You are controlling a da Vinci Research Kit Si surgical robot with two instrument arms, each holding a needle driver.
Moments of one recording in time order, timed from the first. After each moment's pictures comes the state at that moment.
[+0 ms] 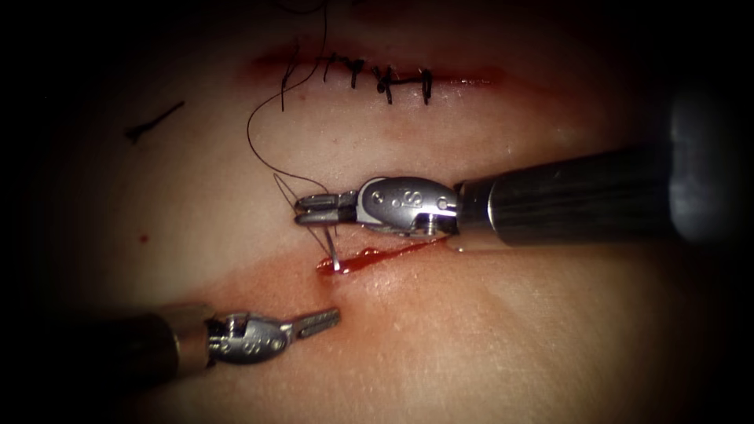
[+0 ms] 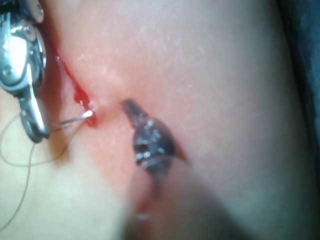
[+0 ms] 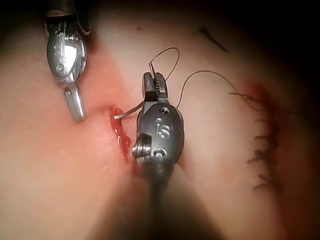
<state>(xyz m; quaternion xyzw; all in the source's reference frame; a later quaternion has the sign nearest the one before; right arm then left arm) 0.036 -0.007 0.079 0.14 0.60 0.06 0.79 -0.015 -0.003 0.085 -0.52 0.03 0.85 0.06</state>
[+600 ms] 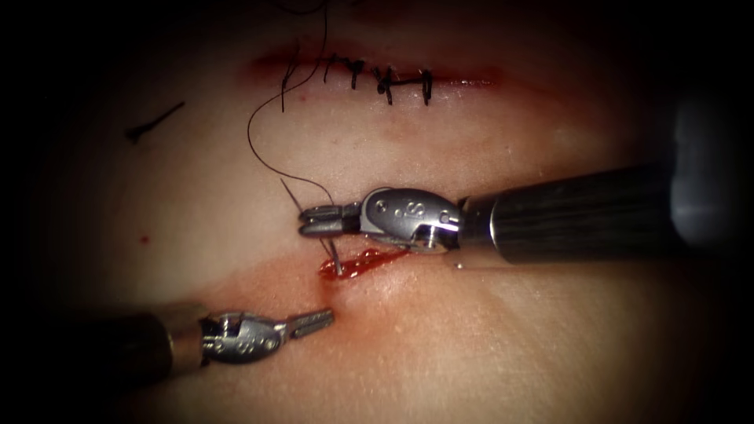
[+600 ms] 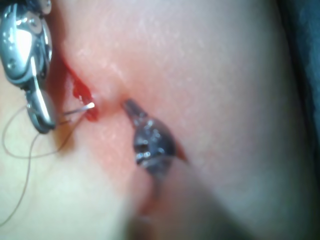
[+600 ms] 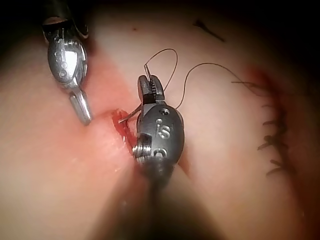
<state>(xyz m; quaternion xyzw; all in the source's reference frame) 0.035 -0.008 0.079 0.19 0.58 0.09 0.79 -0.015 -0.003 0.085 -0.52 0.03 0.85 0.06</state>
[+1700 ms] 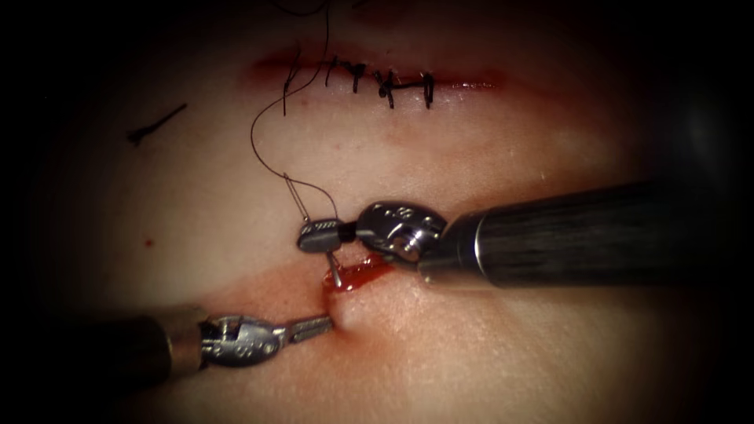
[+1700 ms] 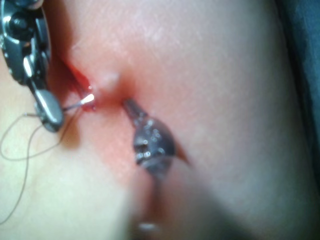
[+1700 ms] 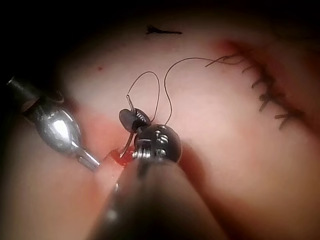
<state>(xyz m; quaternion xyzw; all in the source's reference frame) 0.035 -0.011 0.078 0.40 0.43 0.32 0.74 -0.015 -0.003 0.085 -0.52 0.03 0.85 0.06</state>
